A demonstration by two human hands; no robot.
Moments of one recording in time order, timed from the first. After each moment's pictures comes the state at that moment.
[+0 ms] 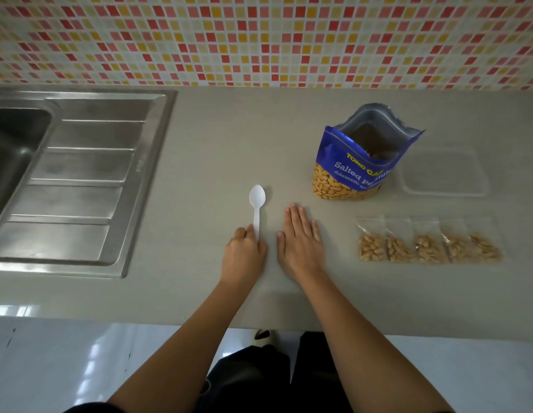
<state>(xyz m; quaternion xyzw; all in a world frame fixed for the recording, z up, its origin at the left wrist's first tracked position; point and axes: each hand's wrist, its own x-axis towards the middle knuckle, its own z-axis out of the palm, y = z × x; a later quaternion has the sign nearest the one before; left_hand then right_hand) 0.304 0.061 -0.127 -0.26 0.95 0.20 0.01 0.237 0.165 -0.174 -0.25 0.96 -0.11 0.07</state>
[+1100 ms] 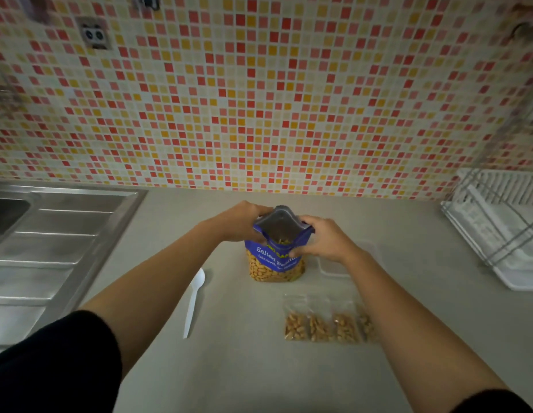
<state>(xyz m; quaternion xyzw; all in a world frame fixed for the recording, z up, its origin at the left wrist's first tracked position) 0.126 0.086 0.038 0.06 0.97 0.22 0.08 0.058 0.305 0.005 -0.34 0.85 -0.37 0.15</state>
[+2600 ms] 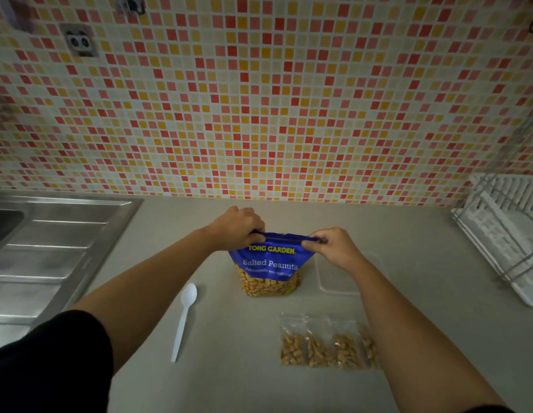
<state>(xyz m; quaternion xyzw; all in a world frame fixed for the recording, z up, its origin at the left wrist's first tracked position) 0.089 0.075 0.019 0.16 0.99 0.00 0.00 0.014 0.314 -0.020 -0.23 0.86 -0.43 0.14</state>
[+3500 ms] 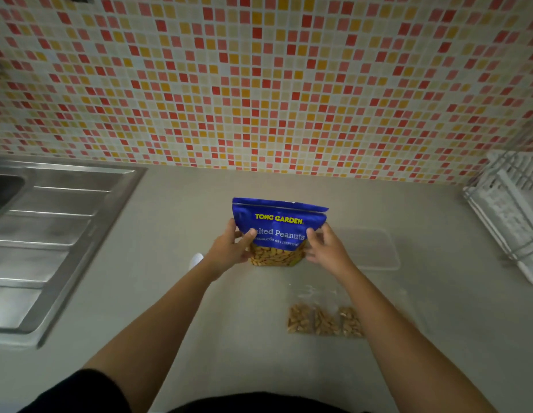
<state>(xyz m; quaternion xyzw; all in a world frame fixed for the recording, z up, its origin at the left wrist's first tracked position) 0.162 0.089 -0.072 -0.20 0.74 0.64 -0.01 0.066 0.294 -0.073 -0.09 0.79 -0.57 0.19</state>
